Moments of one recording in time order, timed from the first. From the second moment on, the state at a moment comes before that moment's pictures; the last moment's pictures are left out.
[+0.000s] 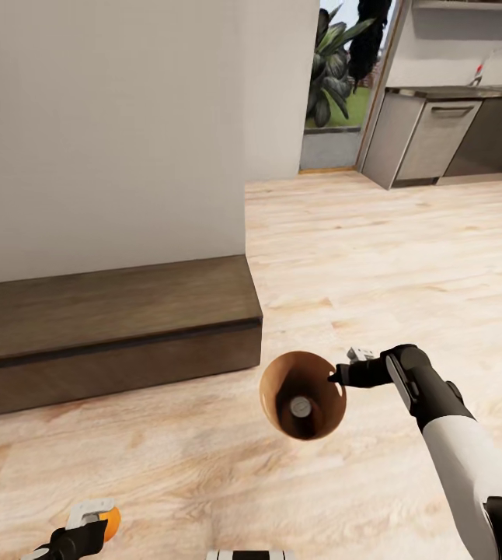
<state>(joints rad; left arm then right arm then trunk) -0.32 0.29 -0.21 -0.50 0.42 0.06 -0.05 -0.87 -0.16 -0.06 -0.78 0.10 0.99 0.68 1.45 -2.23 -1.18</state>
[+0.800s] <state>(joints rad) -0.36 0.30 -0.20 -0.83 0.44 0.40 -0.17 -0.87 -0.15 -0.05 -0.77 0.09 1.02 0.68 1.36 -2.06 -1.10</state>
